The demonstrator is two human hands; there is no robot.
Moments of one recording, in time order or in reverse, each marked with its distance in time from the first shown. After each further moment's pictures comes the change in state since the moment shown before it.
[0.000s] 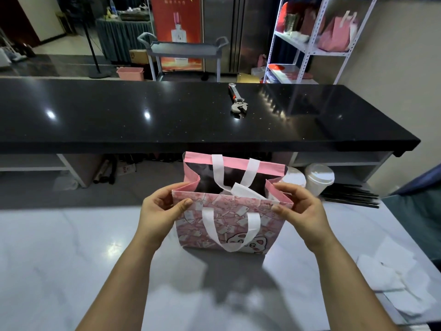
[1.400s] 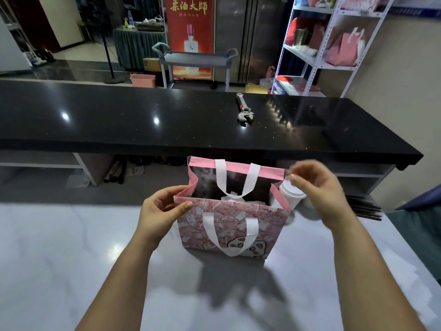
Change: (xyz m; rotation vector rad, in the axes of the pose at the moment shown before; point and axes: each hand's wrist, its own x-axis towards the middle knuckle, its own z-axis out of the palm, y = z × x) left_hand -0.009 0.007 -0.012 0.012 0.017 0.012; right_hand 0.044 -0.047 -0.023 -0.216 -0.035 -0.082
